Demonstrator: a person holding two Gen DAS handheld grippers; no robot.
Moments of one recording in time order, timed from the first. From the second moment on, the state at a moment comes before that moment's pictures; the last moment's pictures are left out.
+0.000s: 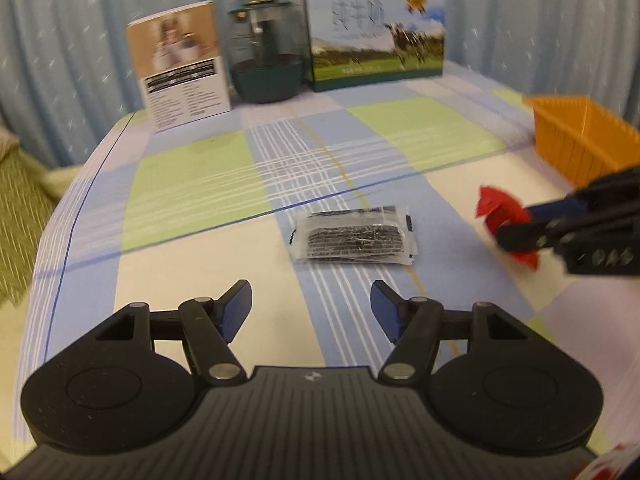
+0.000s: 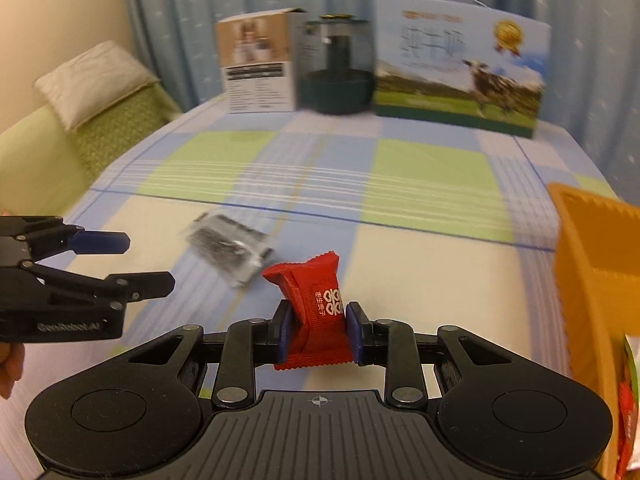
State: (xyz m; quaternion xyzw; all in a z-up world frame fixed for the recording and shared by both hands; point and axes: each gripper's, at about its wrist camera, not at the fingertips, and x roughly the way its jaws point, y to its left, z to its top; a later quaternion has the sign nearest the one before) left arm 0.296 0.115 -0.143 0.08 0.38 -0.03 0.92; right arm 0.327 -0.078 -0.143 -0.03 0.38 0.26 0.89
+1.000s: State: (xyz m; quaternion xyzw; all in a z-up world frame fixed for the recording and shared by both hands) left arm 0.373 0.102 -0.161 0.08 0.39 -0.12 0.91; right arm 0.354 -0.088 -0.156 0.01 0.39 0.21 0.90
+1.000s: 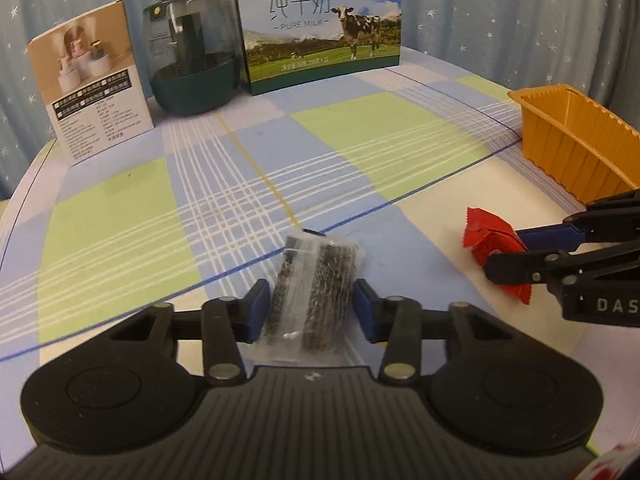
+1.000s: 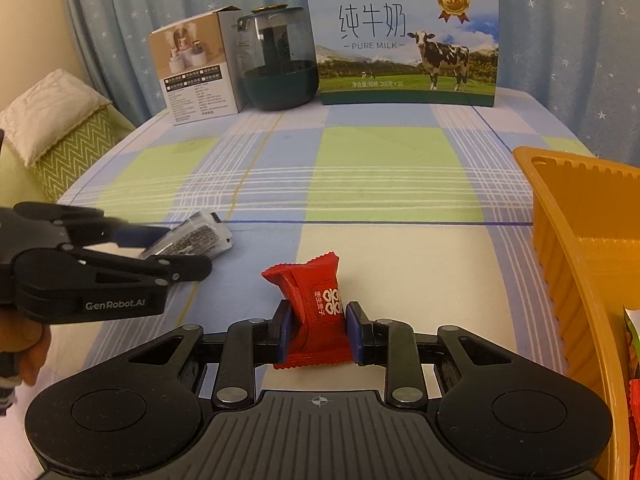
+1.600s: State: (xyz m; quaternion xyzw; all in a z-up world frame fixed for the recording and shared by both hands) left arm 0.309 0.083 -0.147 -0.02 0.40 -0.05 0.91; right arm 0.338 -0.109 -0.139 0.07 0.38 0.19 0.90
